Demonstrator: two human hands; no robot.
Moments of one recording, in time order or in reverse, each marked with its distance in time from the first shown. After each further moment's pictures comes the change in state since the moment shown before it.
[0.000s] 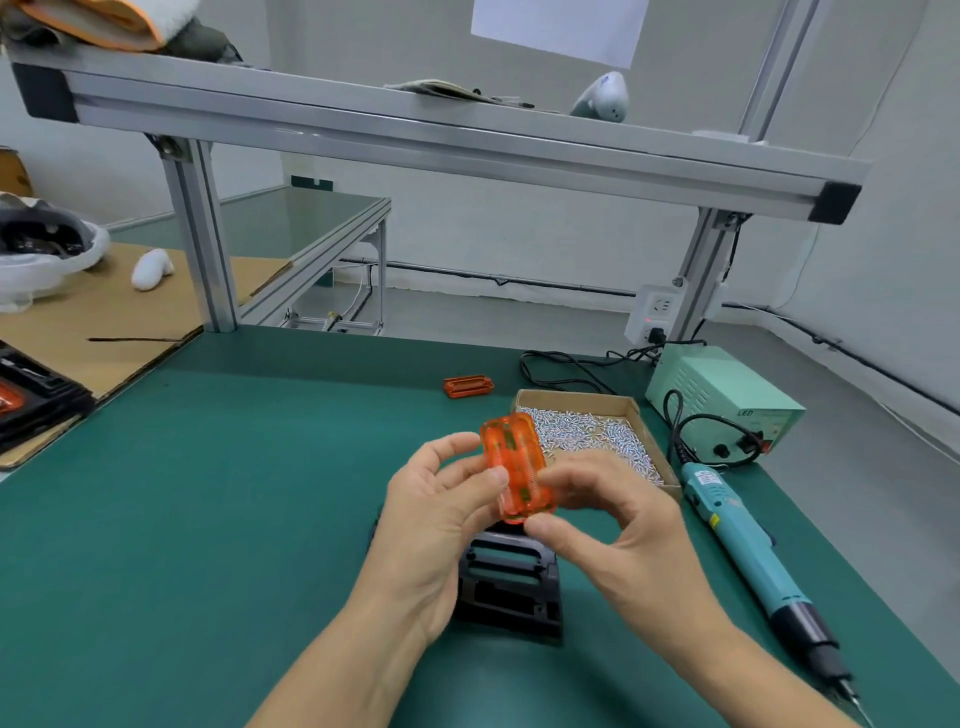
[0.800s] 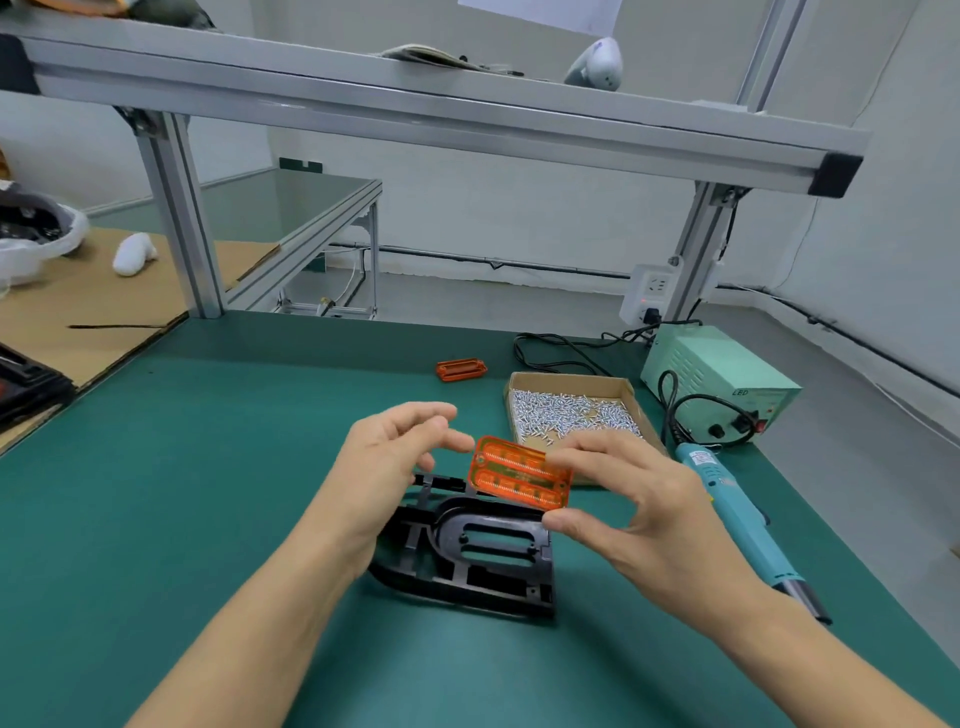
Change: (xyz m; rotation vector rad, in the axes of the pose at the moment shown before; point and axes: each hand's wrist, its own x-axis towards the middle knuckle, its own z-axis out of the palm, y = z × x) left_hand 0.025 0.020 -0.031 0.655 0.020 0.044; right_hand 0.004 0.000 -0.026 -0.476 -0.079 -0.205
